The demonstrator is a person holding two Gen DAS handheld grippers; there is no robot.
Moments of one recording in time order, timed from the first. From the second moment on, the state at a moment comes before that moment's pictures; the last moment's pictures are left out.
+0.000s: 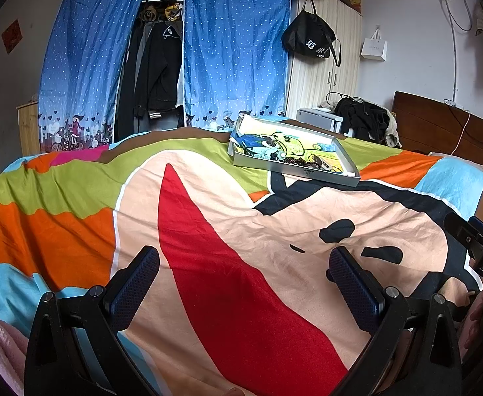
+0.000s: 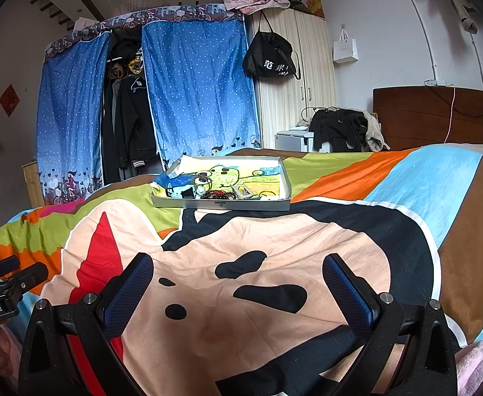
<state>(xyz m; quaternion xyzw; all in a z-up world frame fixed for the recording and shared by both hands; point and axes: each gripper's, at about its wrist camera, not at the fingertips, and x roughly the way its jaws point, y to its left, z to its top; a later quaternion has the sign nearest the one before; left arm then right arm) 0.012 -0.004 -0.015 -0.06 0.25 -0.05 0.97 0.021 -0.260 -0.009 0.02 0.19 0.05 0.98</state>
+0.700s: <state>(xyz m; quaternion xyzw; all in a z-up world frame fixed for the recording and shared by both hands) 0.013 -0.002 -0.013 -0.06 0.25 -0.05 0.96 0.022 -0.262 -0.010 0.01 0.19 0.05 0.98</state>
